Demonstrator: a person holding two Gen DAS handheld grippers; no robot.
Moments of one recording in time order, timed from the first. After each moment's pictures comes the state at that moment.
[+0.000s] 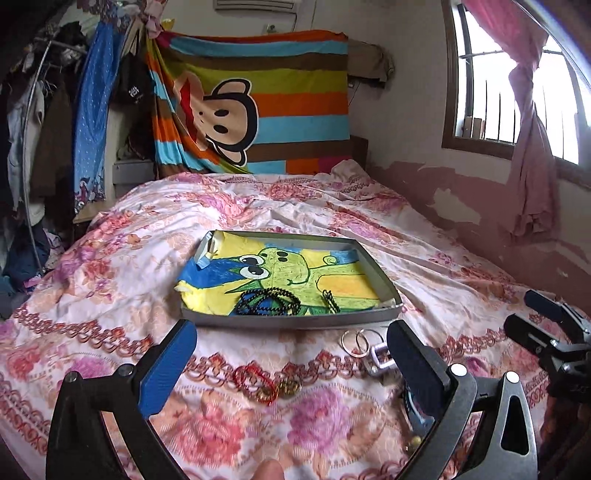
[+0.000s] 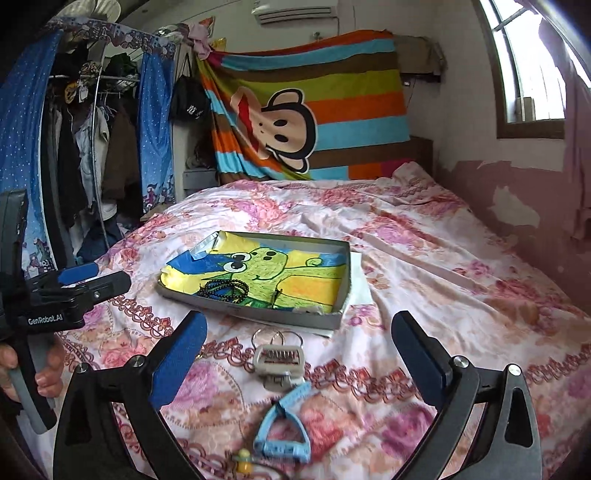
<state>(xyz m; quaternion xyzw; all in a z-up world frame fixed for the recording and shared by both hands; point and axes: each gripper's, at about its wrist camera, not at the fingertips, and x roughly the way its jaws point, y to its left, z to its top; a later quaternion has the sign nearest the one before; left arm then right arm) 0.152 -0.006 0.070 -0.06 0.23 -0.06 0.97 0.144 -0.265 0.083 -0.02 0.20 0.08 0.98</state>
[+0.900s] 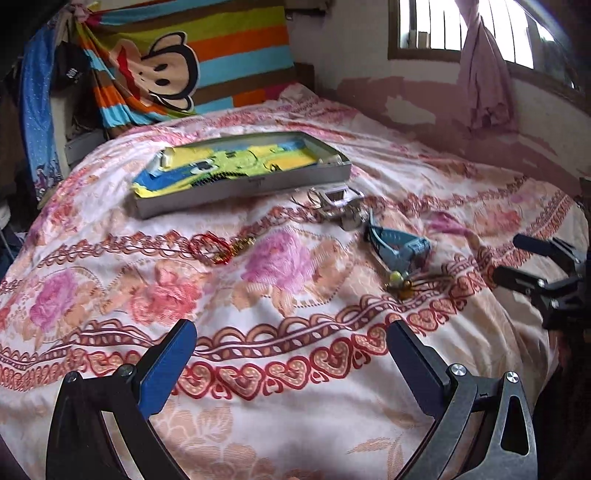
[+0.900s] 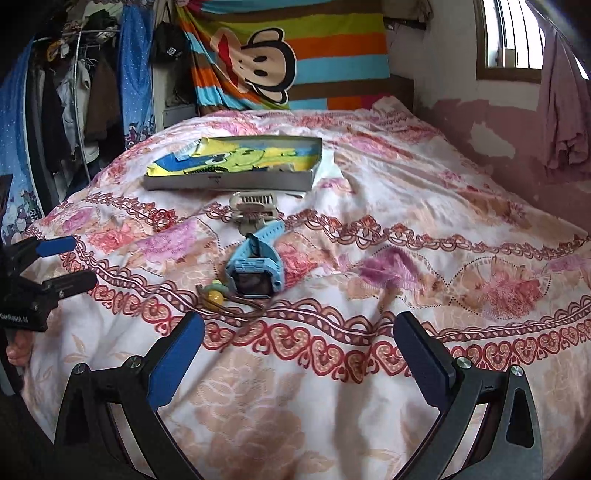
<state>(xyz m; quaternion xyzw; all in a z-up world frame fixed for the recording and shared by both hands) 0.089 -0.037 -0.021 0.04 0.35 -0.16 0.92 0.071 -0.304 -0.006 -0.03 0.33 0.04 0.94</state>
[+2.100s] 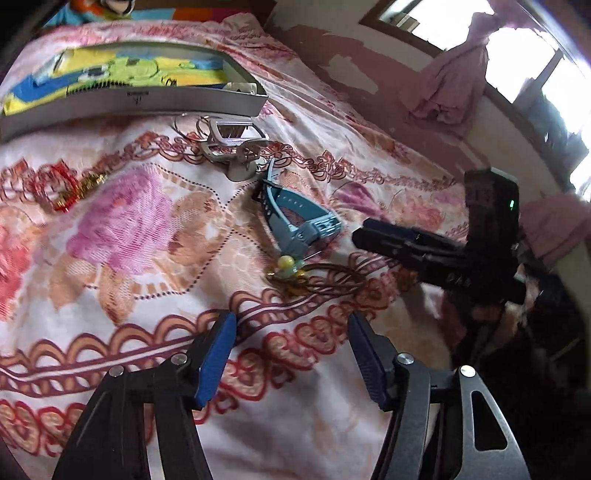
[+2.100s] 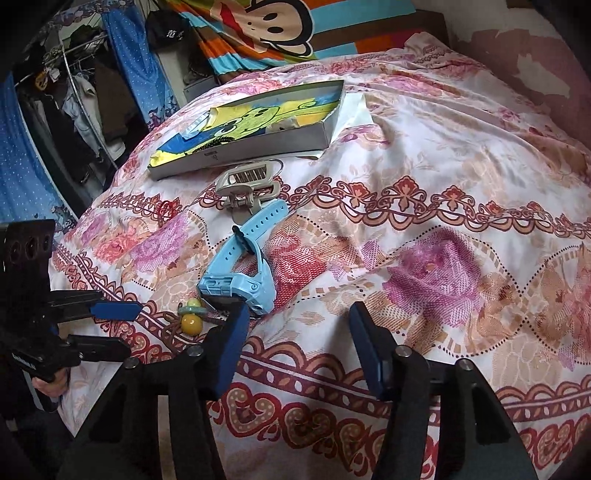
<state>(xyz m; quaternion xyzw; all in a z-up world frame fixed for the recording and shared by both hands) 0.144 -0.083 -0.051 -0.13 0.48 -0.35 0.79 0.160 -0.331 -0.045 0.05 0.43 0.15 0.89</state>
